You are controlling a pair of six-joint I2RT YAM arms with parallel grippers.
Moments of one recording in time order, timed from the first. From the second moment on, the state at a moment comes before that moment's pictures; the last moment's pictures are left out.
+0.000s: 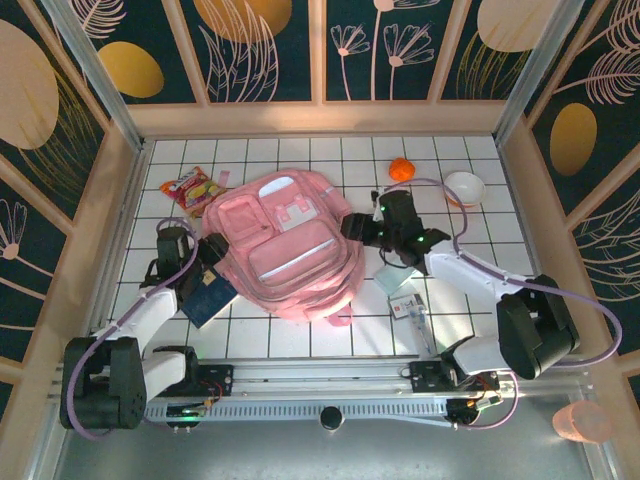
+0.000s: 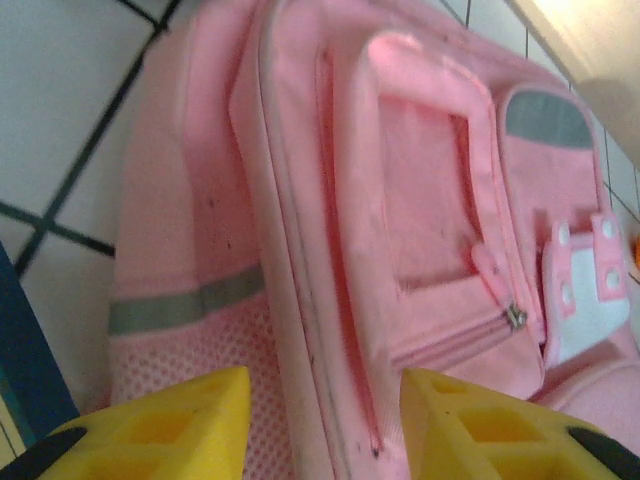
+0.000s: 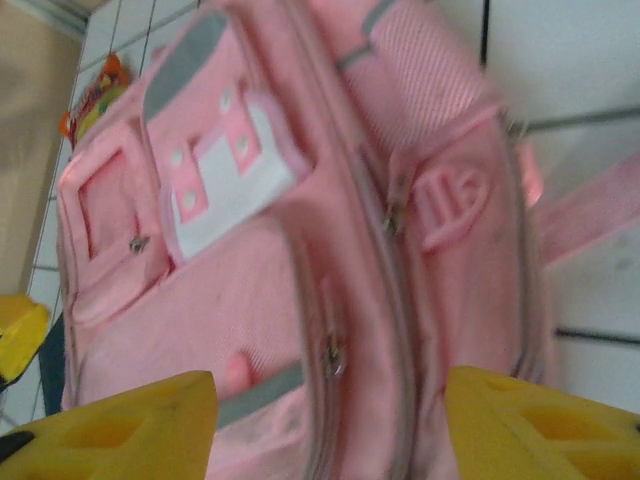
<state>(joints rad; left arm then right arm) -0.02 1.13 0.39 0.09 0.26 -0.70 0.57 1.37 0.80 -0.10 -0.19 0.69</state>
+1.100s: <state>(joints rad) -0.18 1.74 0.92 0.27 0.28 -0.62 0.55 1.48 0.68 0.16 -0.13 0.96</state>
